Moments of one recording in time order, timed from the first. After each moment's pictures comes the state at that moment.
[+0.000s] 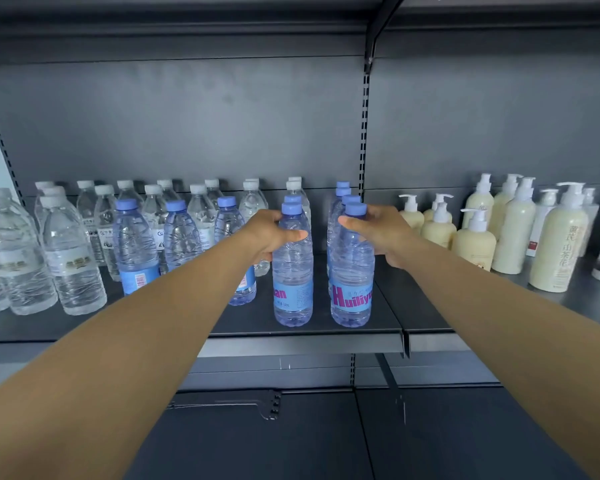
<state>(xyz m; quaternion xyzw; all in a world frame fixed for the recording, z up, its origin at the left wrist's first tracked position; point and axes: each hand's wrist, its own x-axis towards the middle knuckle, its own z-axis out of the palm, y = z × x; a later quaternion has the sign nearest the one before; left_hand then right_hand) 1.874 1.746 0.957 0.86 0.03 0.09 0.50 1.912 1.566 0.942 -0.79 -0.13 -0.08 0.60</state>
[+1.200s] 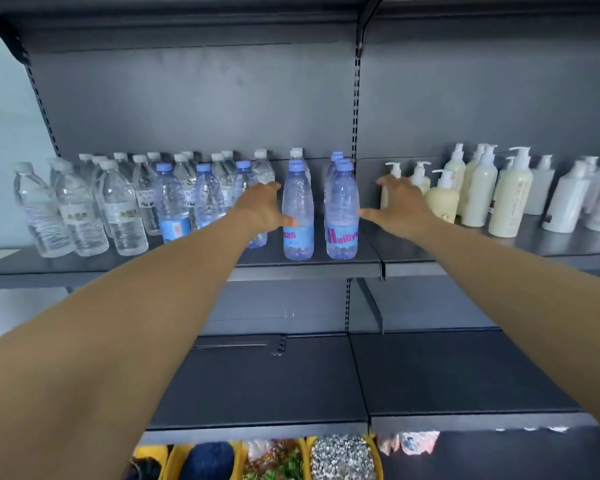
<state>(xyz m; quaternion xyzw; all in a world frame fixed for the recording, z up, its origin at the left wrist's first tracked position) 1.755 1.751 0.940 0.98 0.00 0.14 0.17 1.783 1.523 0.924 -0.93 -0.13 -0.23 0.24</state>
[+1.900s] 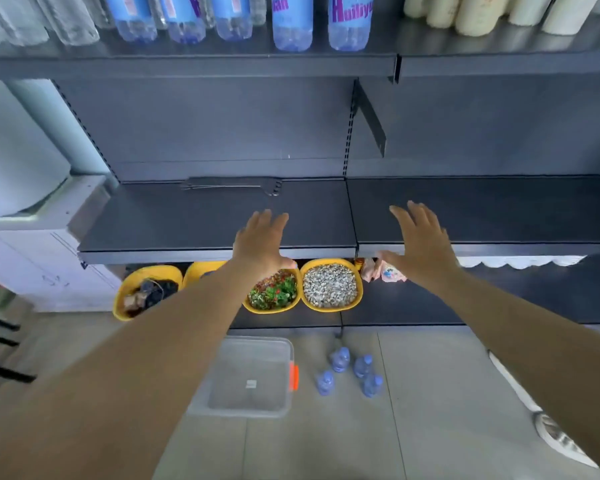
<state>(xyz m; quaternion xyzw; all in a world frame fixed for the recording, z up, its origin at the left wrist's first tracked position) 1.620 1.727 0.615 0.99 0.01 -0.07 0.08 1.646 1.460 0.609 -0.99 -0.10 -0.04 0.11</state>
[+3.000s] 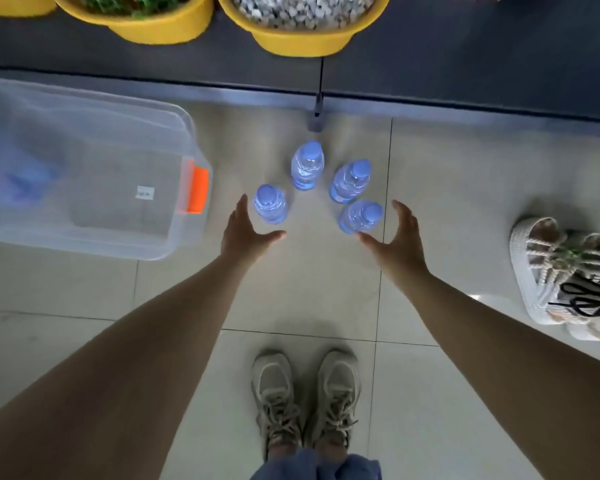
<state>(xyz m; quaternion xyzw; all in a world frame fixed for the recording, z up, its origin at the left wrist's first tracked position) 1.575 1.570 -0.109 0.84 0.32 -0.25 0.37 1.608 1.329 -0.090 -0.89 0.13 0.25 0.37</state>
